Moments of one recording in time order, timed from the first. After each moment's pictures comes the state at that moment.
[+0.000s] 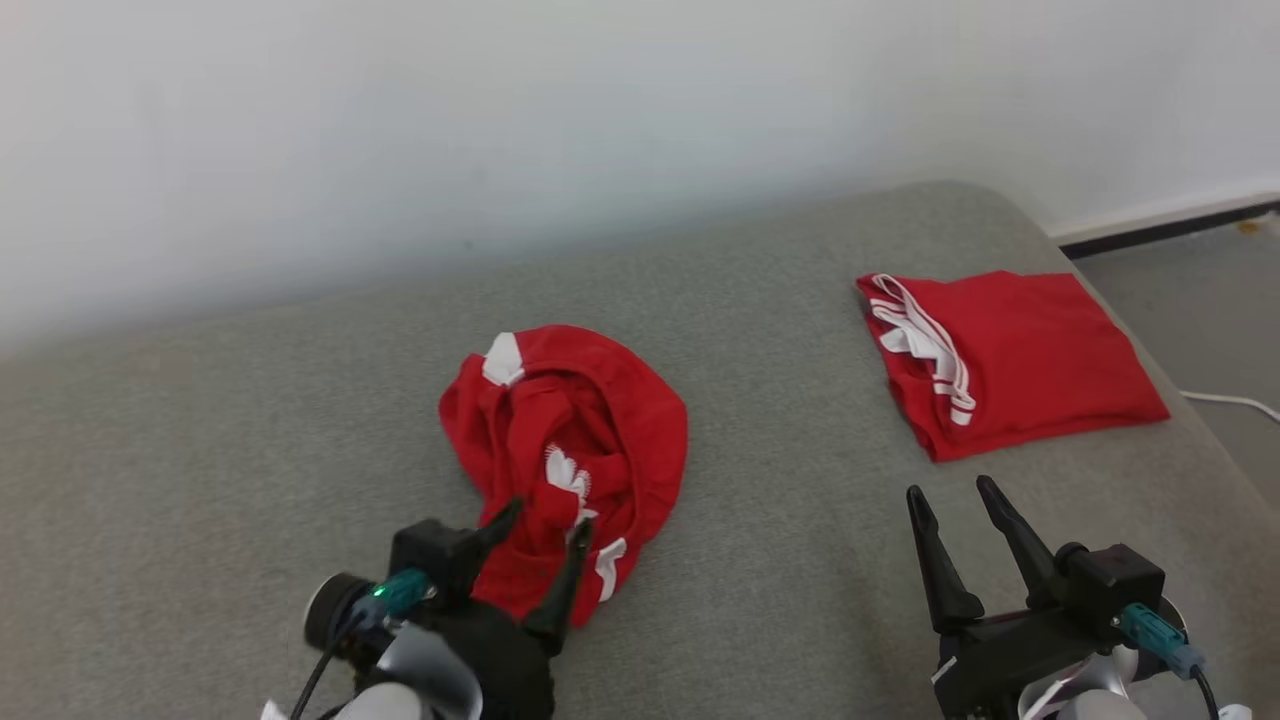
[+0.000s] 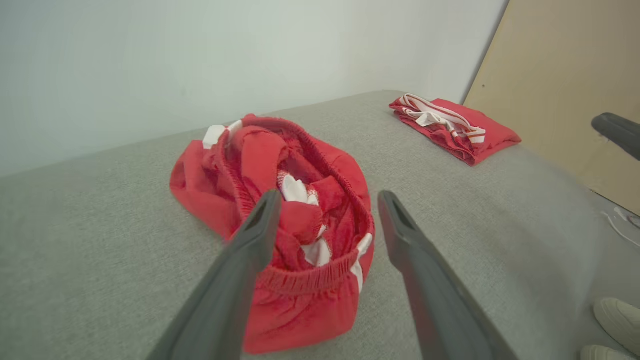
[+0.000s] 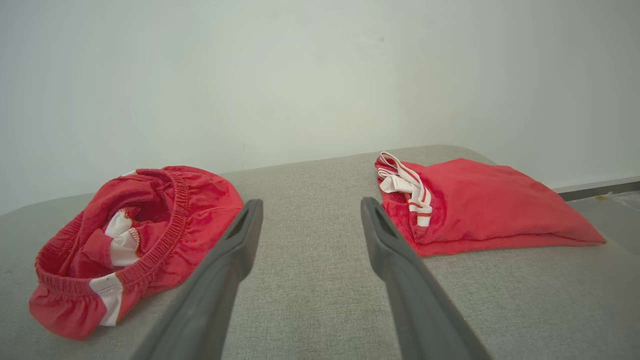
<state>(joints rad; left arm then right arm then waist) -0.28 0.11 -0.36 0.36 -0.28 -0.13 -0.07 -0.19 -0.19 0.21 0.38 0.34 0.13 -0.25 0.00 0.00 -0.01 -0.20</state>
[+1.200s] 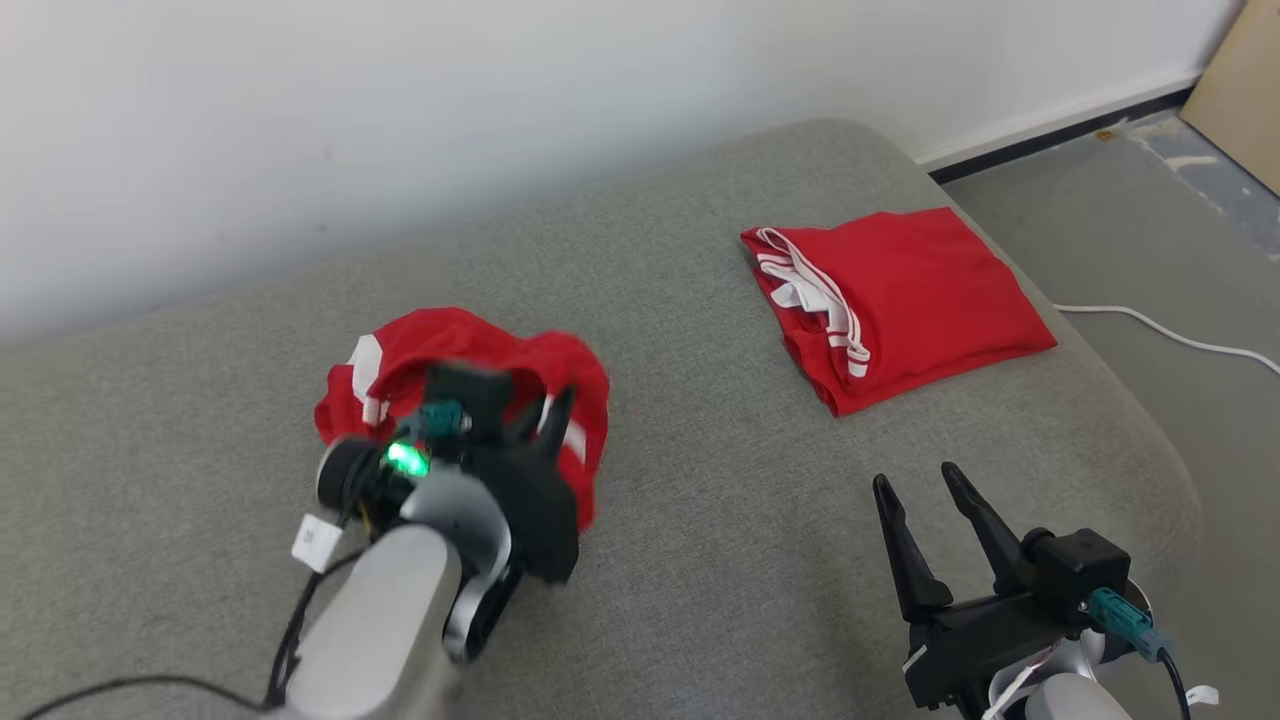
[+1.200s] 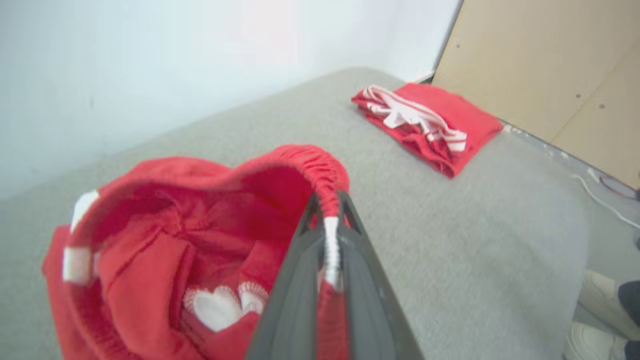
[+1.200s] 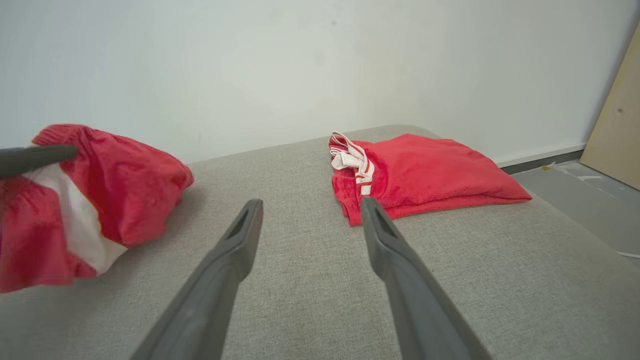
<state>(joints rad) -0.57 0.07 -0.44 0.52 -0.35 -0.04 0.12 -0.24 -0.18 0.26 0.42 0.35 0.13 -0.26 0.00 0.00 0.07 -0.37</state>
